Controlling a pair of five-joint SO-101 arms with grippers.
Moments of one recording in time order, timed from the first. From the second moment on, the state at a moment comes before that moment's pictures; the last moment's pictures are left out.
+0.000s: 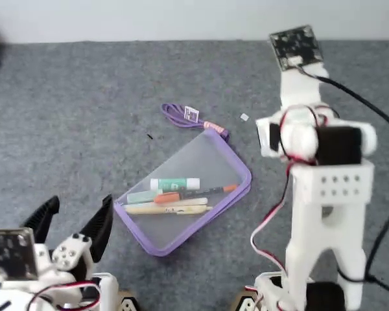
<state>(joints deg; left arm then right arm) -8.3 -89.5 27.1 99.4 5.4 -5.1 -23.5 -12.0 98.1 6.9</state>
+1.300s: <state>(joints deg) -8.2 -103.5 96.7 59.5 10.7 -5.0 -103.3 87.4 72.3 -6.5</state>
